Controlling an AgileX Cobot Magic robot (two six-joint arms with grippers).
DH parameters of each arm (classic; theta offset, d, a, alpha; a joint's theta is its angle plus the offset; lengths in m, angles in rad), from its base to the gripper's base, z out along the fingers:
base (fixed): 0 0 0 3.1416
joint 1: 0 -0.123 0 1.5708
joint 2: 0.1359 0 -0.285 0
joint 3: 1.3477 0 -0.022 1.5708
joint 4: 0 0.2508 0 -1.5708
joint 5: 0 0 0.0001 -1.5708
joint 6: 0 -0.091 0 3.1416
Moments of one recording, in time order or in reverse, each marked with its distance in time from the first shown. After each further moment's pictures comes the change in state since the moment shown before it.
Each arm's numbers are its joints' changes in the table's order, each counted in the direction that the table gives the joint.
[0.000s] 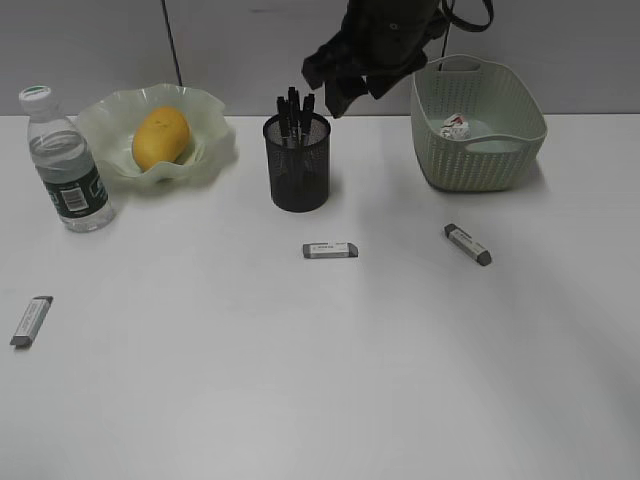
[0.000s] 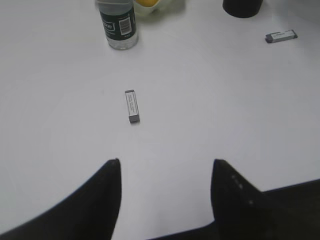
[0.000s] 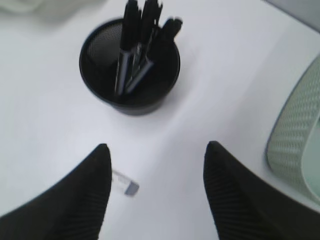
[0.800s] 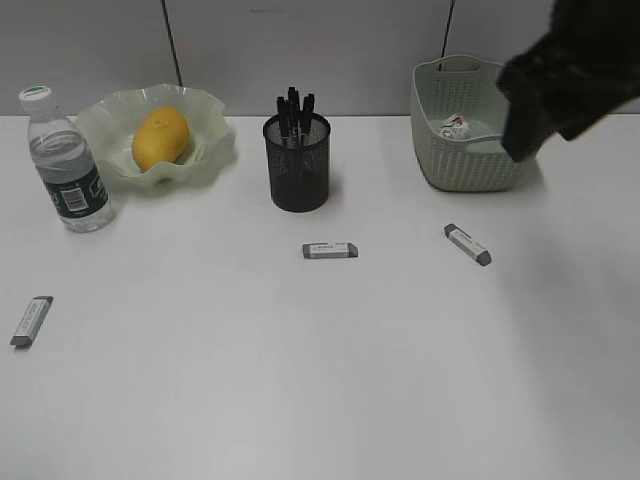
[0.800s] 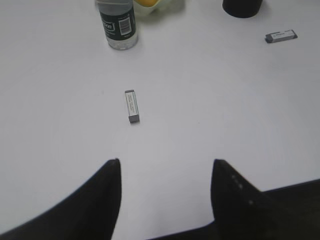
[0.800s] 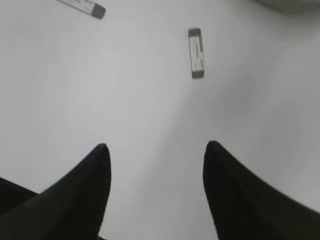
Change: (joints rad) left arm 0.000 0.000 0.000 0.001 0.000 0.000; right arm 0.151 -0.502 0.499 0.048 0.218 0.042
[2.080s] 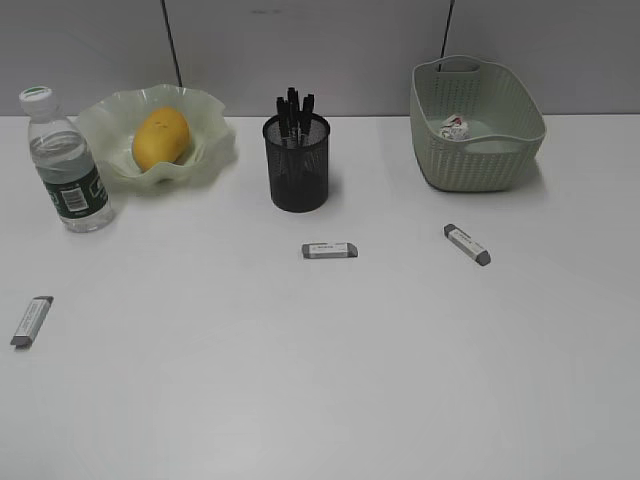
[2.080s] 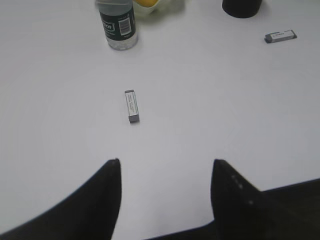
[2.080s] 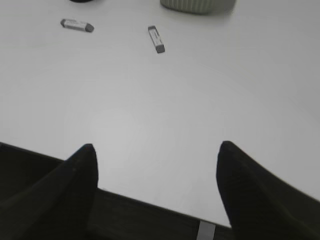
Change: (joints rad) left arm 0.000 0.000 0.000 0.000 0.000 0.000; right arm 0.084 -1.433 0.836 -0.011 -0.064 -0.087
